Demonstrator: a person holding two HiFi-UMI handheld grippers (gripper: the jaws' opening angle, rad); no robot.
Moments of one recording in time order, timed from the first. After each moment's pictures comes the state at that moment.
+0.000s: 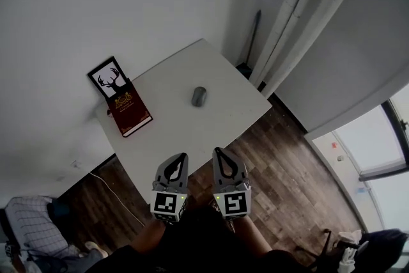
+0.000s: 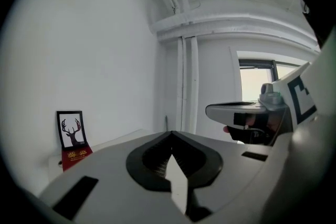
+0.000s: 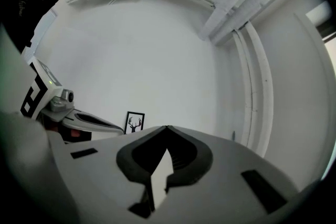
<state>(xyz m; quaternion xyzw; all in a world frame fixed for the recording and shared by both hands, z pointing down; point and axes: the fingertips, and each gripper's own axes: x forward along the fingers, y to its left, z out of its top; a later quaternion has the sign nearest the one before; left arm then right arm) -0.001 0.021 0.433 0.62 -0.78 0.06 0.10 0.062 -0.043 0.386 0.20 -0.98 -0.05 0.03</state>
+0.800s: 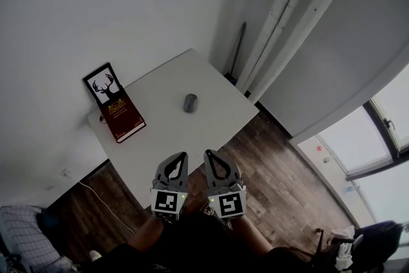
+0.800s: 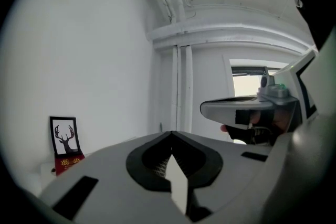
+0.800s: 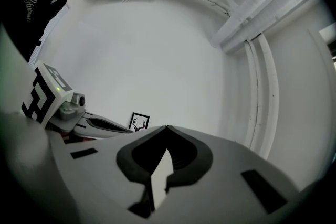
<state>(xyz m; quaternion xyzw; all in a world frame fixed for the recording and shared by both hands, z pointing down) 0.005 0.020 0.398 0.65 -0.76 0.04 0.05 0.054 -0.009 0.355 0.18 -0.98 -0.10 0.04</state>
